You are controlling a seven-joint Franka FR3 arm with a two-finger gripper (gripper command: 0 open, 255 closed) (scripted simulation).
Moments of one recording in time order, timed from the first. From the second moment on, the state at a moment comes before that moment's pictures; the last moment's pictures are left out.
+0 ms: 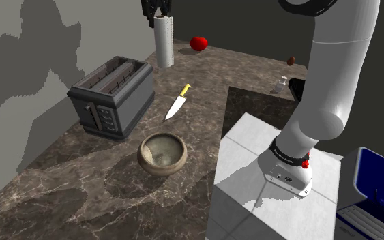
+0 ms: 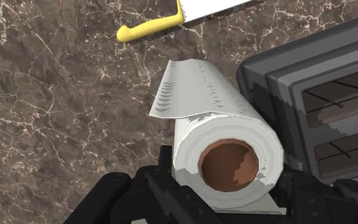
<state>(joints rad) 0.05 0.37 0.01 -1.26 -0.06 1.68 0.05</state>
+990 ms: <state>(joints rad) 0.16 0.08 0.09 -1.54 -0.07 1.66 0.23</state>
